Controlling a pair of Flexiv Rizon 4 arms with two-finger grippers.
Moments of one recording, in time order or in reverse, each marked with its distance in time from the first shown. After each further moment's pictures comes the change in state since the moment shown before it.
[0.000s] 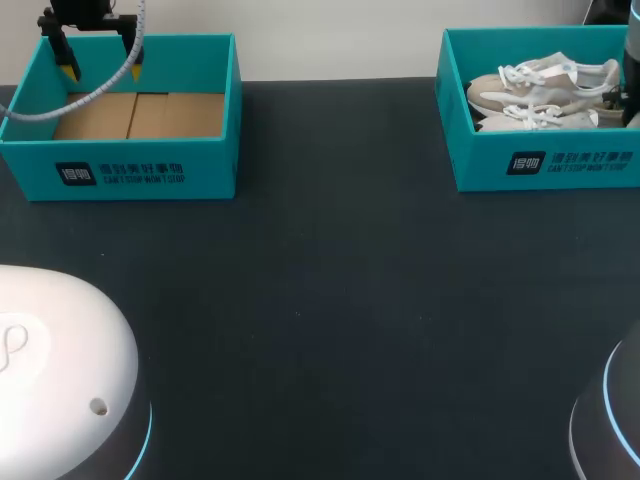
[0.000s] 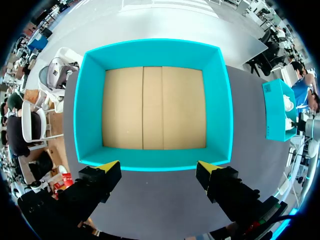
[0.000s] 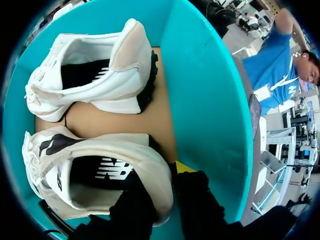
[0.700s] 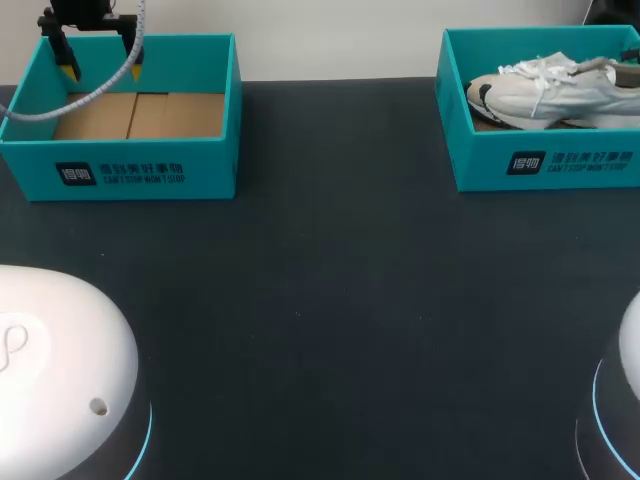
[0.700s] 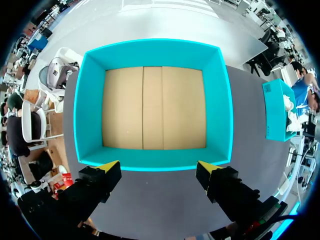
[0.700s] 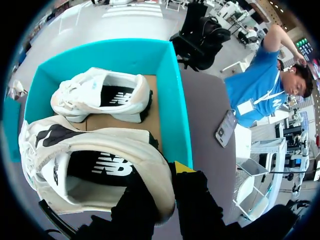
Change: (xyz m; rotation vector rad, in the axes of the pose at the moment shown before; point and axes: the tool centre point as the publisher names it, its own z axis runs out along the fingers) left arm 0.000 0.000 0.000 0.000 0.000 0.000; right arm -0.020 0.006 -0.106 -0.068 -0.049 -0.049
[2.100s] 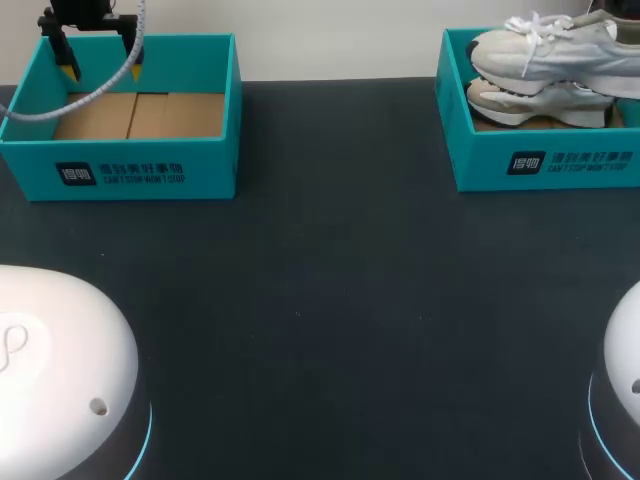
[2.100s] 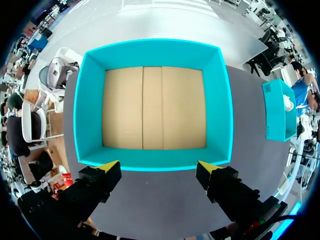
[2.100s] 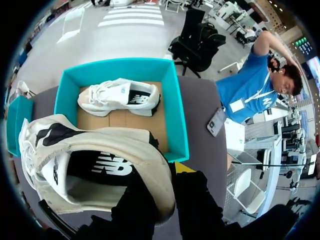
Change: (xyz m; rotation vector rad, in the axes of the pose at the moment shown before) left arm 0.000 0.000 0.000 0.000 0.000 0.000; right arm 0.016 -0.024 -0.111 0.015 -0.002 0.000
